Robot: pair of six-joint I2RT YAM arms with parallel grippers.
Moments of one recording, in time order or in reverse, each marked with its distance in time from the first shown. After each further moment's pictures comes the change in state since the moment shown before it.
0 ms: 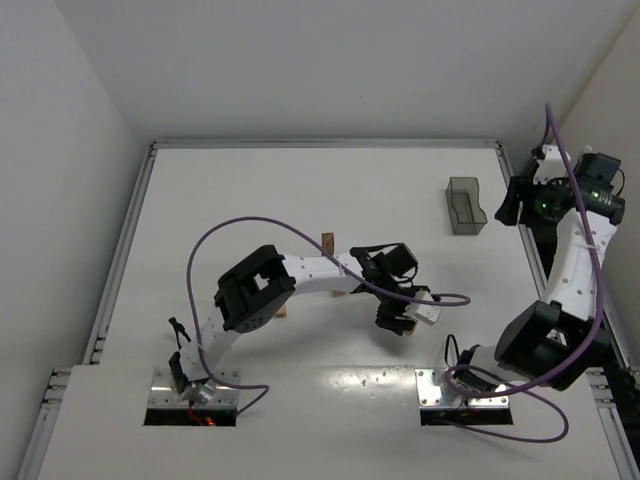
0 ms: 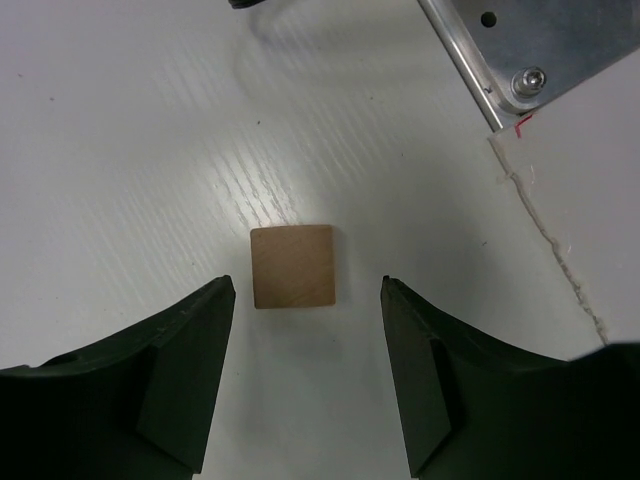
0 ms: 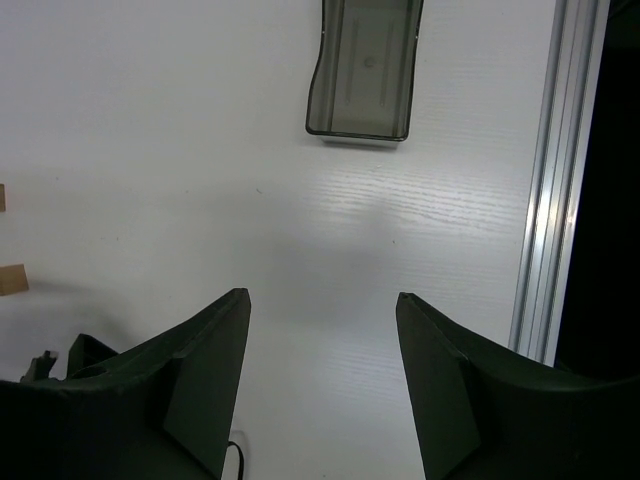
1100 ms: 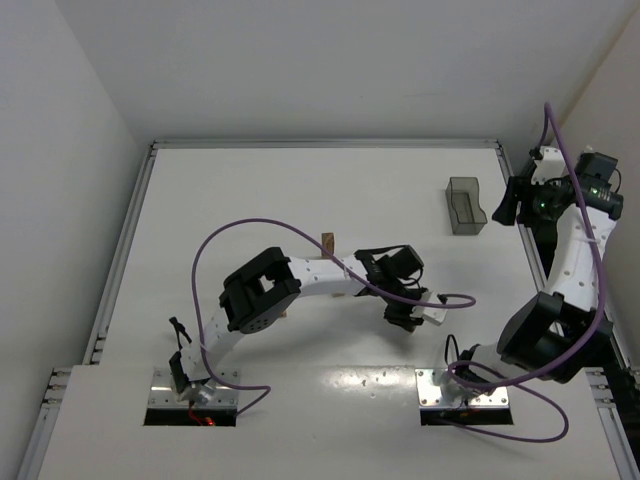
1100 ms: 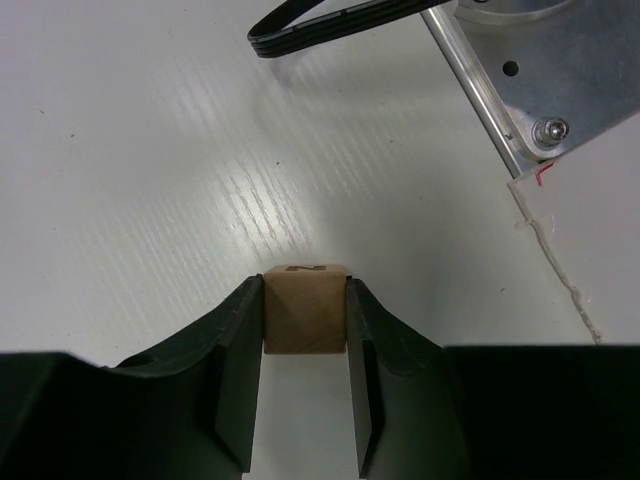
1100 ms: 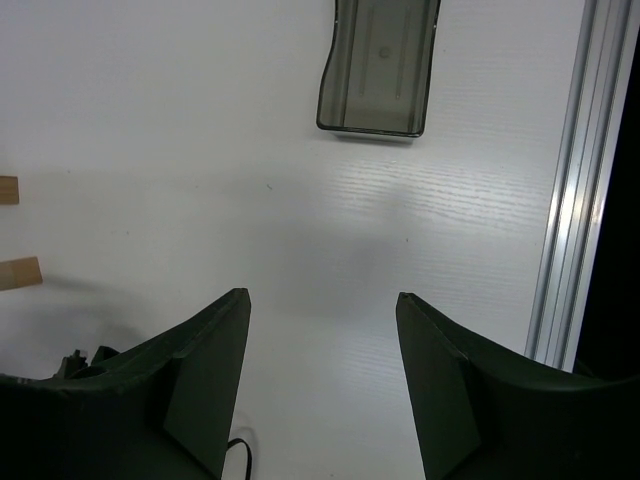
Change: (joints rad) left arm -0.018 0.047 0.028 0.067 -0.001 -0.052; right arm -0.001 0.040 0.011 -0.014 -0.023 0.000
